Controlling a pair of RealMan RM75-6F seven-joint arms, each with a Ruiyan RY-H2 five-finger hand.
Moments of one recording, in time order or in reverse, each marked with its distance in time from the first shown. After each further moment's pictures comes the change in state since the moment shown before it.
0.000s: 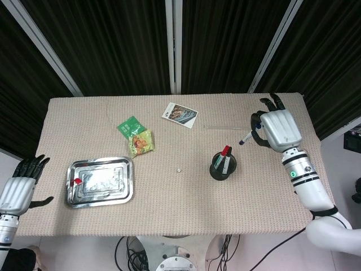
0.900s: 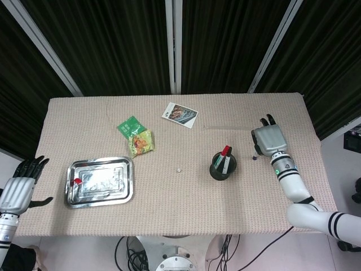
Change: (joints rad) left arm -0.007 -0.020 0.005 0.061 -0.014 -0.027 -0.057; right arm 0.067 -0.339 -0.123 0.396 0.150 -0.153 -0.204
